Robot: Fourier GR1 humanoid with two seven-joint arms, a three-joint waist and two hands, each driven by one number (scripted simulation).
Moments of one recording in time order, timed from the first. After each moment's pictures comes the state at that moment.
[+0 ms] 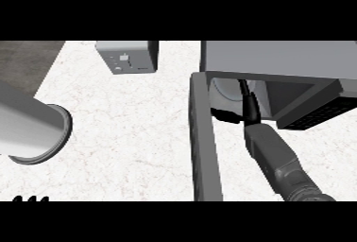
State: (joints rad) left arm 0.78 0.20 -0.12 -2.02 0.33 -0.24 -0.60; right arm -0.84 -0.06 -0.20 -0.13 0.07 -0.35 -0.90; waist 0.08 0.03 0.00
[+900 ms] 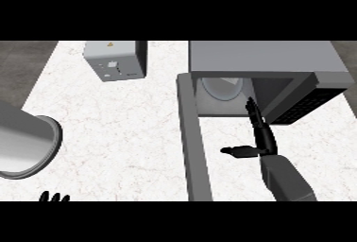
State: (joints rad) left arm 0.78 0.18 -0.19 -2.03 0.22 -0.20 -0.52; right arm -0.57 -0.10 -0.17 -0.24 0.06 -0.04 -1.03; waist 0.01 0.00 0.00
